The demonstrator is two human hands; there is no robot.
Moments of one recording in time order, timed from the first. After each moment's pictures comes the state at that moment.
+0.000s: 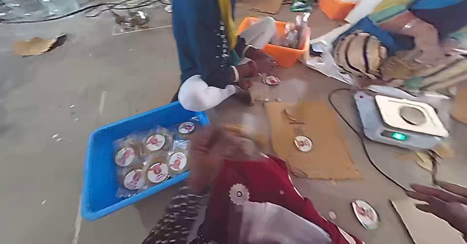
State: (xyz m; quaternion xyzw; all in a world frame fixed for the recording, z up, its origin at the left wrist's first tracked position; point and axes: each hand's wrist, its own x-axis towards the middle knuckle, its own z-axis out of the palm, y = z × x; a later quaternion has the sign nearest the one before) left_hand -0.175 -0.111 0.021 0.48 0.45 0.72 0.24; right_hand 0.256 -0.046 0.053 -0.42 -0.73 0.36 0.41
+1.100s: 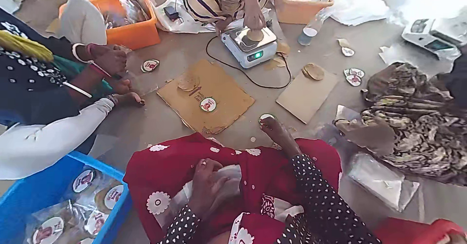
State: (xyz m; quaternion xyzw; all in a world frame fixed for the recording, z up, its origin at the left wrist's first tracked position) left_hand 0.008 -0.133 -0.108 0.76 0.43 0.34 0.33; right_hand 0.345 -0.067 -0.129 -0.73 -0.58 0.28 0.22
